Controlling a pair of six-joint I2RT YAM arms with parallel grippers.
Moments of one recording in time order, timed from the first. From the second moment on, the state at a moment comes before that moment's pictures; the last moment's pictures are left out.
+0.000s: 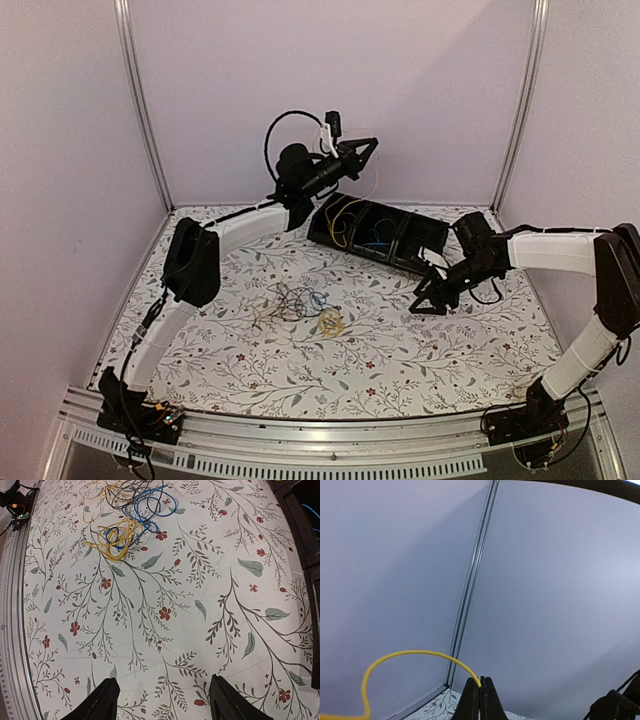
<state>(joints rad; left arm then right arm) -0.65 2.66 2.40 0.71 0.39 -0.43 0.38 1.58 0.93 -0.47 -0.64 -0.59</state>
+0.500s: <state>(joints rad) -0.55 2.83 2.42 0.68 0.19 -0.61 0.38 1.59 0.93 -0.47 -0.64 -0.59</state>
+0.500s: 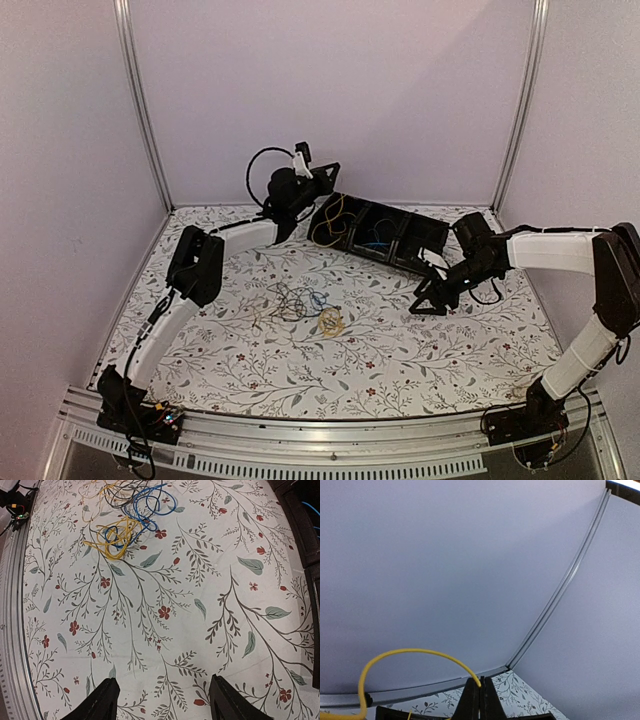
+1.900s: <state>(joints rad) -0.63 2.45 2.13 -0.17 -0.16 -0.17 0.37 1.59 0.93 -0.47 -0.66 -0.59</state>
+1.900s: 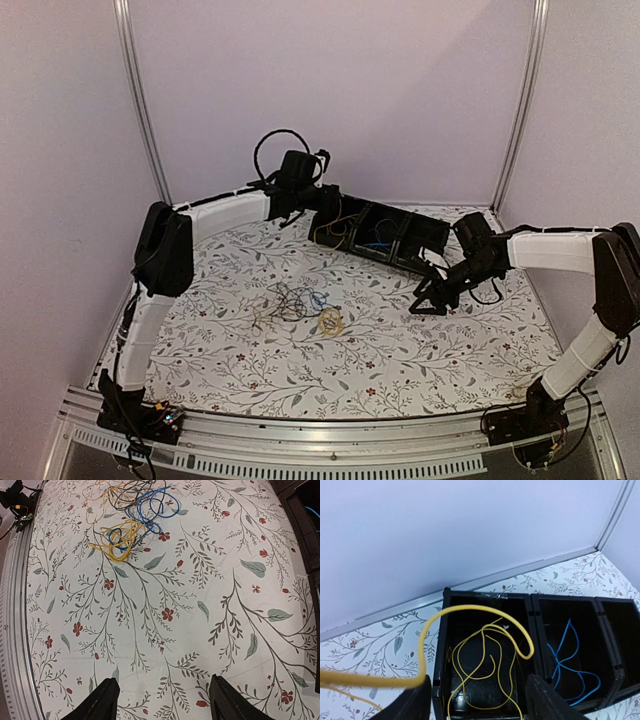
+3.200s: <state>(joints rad) -0.59 2.42 1.95 -0.43 0.00 0.11 0.37 1.86 1.49 -0.37 -0.63 -0.44</state>
